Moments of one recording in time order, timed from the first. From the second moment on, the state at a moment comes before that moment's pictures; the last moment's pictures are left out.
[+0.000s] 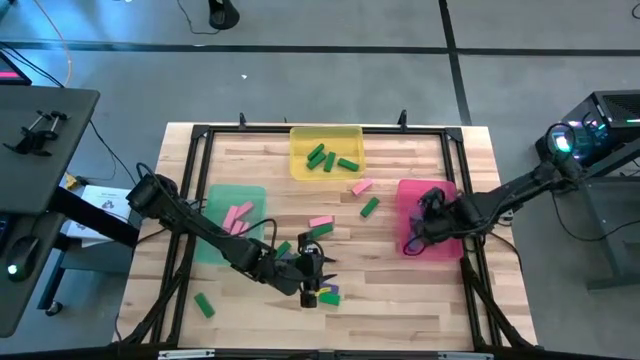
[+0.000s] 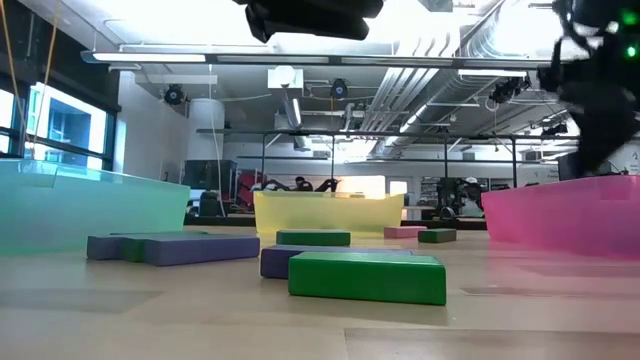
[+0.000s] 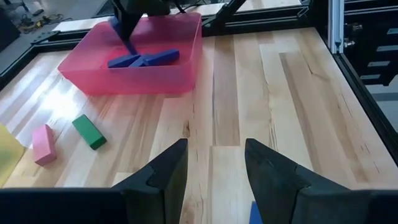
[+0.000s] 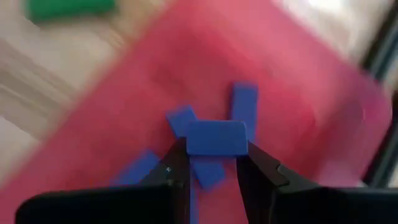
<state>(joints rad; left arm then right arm) -0.50 1.79 1.19 0.02 -0.57 -0.18 0.39 1.05 0.68 -1.23 0.47 1.33</state>
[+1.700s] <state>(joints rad) -0.50 1.79 1.19 0.02 -0.57 -0.20 0.25 1.00 0.64 -0.93 0.54 0.86</state>
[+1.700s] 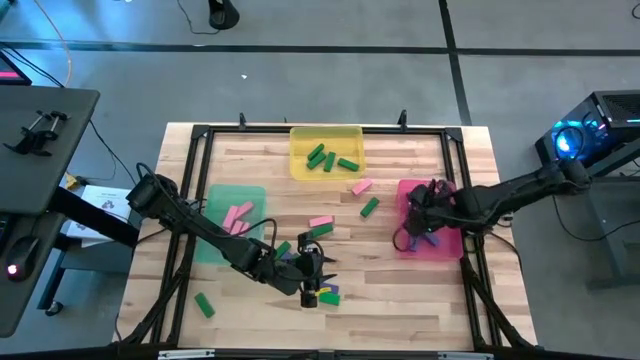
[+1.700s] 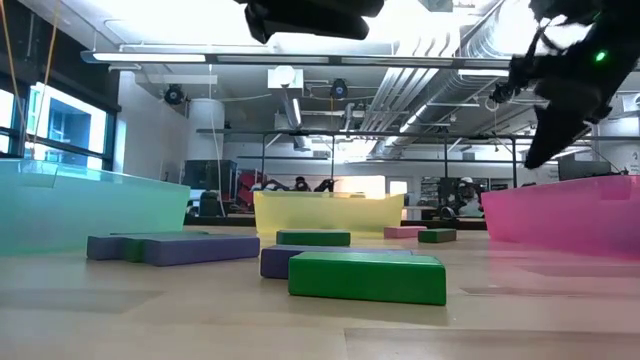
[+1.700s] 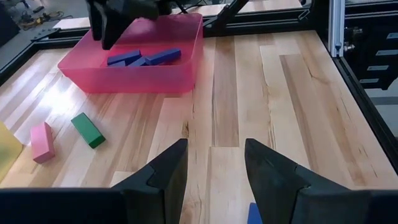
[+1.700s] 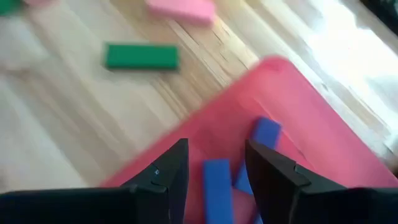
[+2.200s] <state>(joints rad) -0.49 1.79 1.19 0.02 -0.55 -0.23 0.72 1.02 0.73 -0.36 0.84 0.51</state>
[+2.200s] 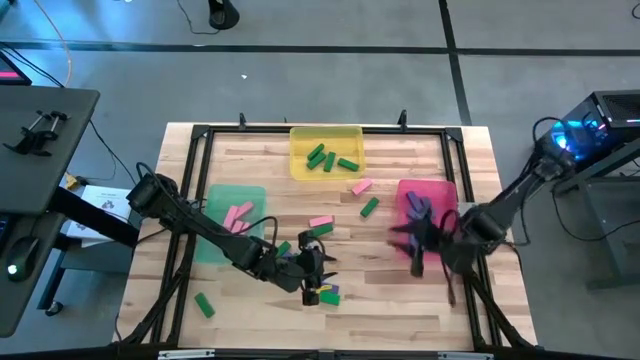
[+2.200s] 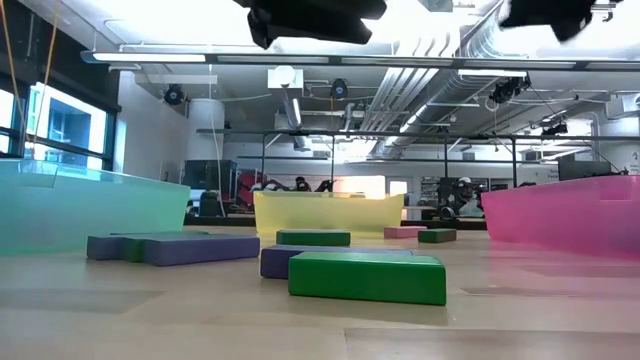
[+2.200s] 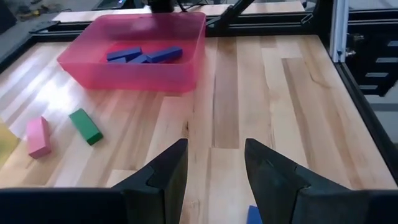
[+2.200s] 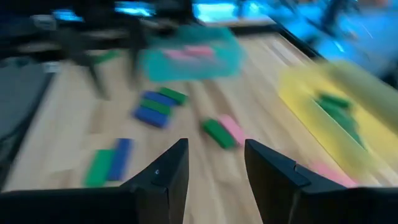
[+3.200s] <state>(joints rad) -0.54 2.04 1.19 0.01 -0.16 -0.18 0.74 1.47 0.73 0.11 0.81 0.26</state>
